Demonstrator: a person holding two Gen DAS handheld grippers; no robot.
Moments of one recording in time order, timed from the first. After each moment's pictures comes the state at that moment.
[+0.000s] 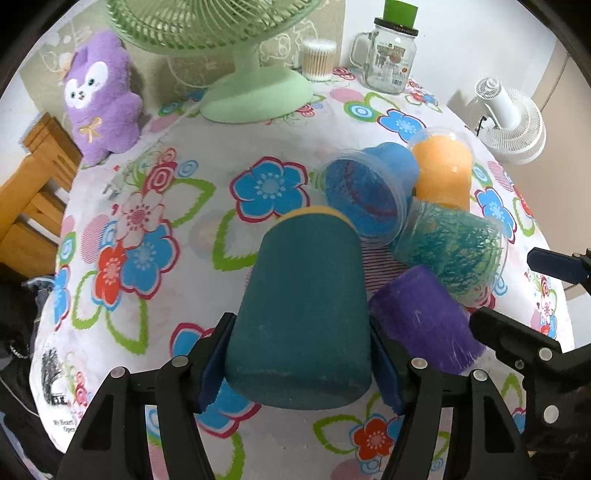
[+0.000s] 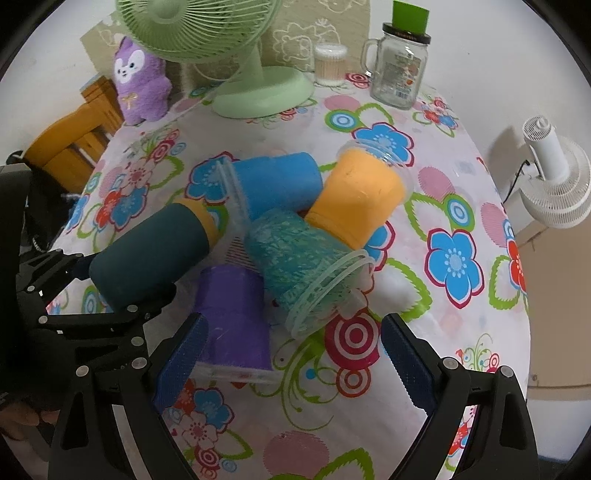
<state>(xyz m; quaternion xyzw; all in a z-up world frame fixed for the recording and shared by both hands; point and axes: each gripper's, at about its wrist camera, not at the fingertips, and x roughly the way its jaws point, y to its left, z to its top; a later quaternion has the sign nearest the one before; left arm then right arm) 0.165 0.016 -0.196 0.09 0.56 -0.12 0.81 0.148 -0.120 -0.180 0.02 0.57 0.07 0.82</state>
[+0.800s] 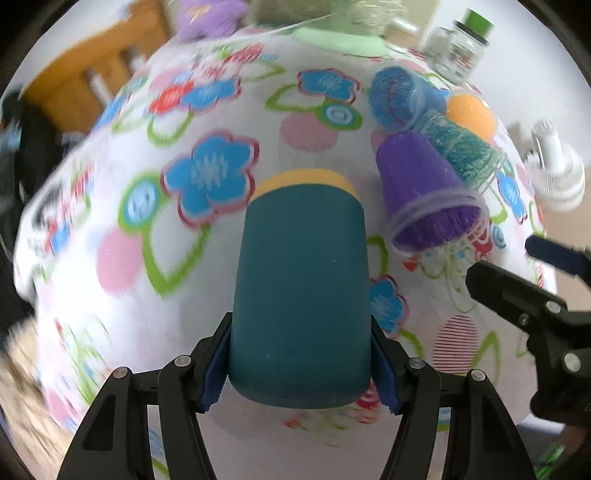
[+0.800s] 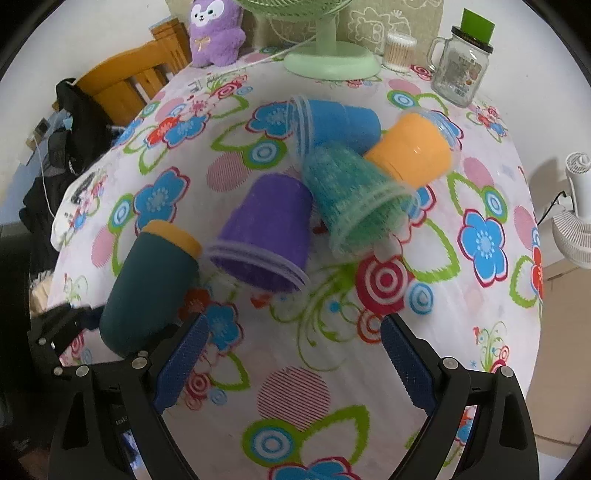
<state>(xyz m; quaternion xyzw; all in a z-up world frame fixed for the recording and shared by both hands) 0.047 0.020 -0.220 -0.08 0.62 0.02 0.78 0.098 -0.116 -0.191 -0.05 0.59 0.18 0.79</state>
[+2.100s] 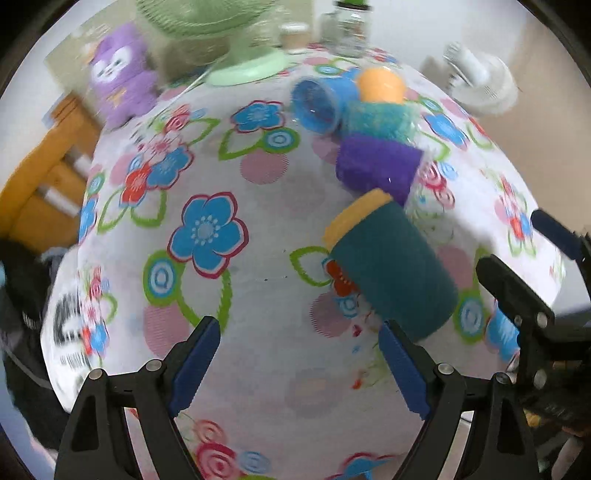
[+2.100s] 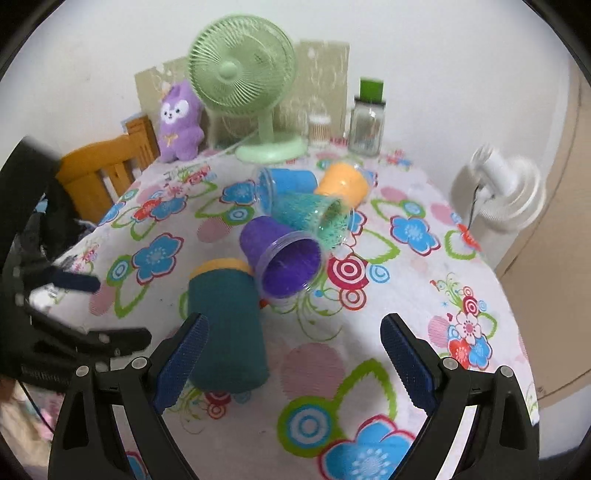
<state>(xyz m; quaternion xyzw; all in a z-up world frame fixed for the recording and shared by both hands) 0.034 0.032 -0.178 0.13 0.58 -0.14 0.79 -0.021 -0.105 -0.172 0.01 0.39 0.04 0.92</state>
